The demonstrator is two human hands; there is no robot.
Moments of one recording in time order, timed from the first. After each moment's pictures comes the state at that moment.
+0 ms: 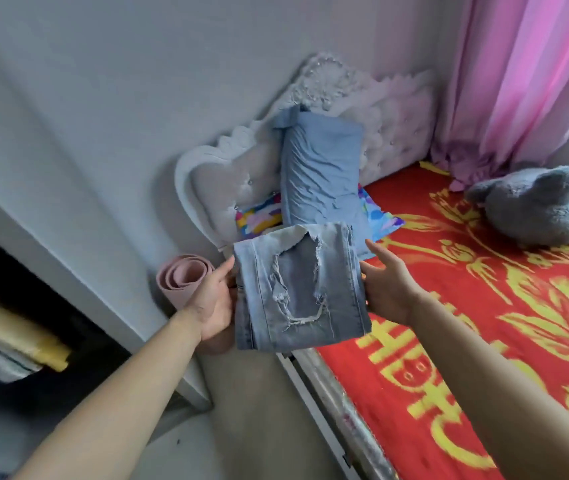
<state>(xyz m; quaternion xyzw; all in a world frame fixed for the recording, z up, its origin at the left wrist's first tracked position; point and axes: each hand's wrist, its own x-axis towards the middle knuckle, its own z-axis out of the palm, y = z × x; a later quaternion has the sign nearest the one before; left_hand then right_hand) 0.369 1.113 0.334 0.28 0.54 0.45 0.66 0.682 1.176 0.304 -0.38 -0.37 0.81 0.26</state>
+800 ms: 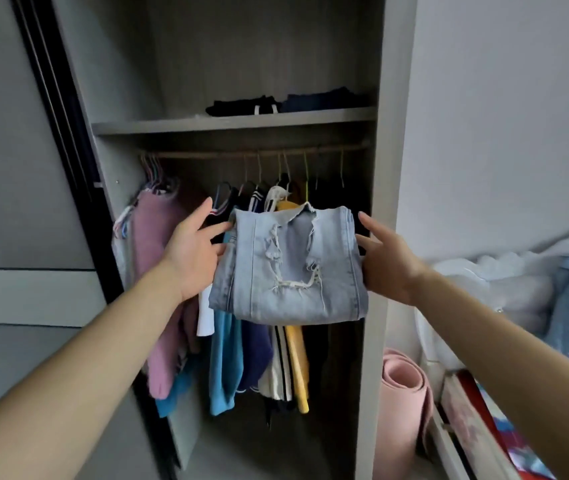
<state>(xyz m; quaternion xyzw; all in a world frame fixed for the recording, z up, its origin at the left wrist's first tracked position) -0.138 0.790 0.603 0.26 0.50 0.74 0.38 0.085 1.015 0.576 -0.14 -0.65 0.73 0.16</state>
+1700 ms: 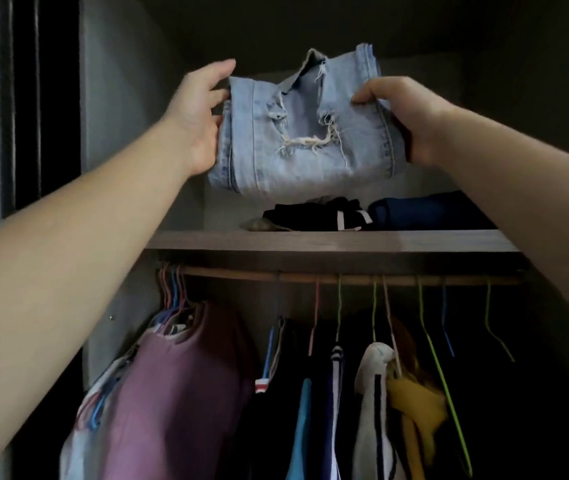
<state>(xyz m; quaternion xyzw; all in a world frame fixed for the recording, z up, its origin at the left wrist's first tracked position) -0.459 0.922 0.918 0.45 0.46 0.76 0.05 -0.284 1.120 0.930 -0.04 -0.76 0.50 0.41</state>
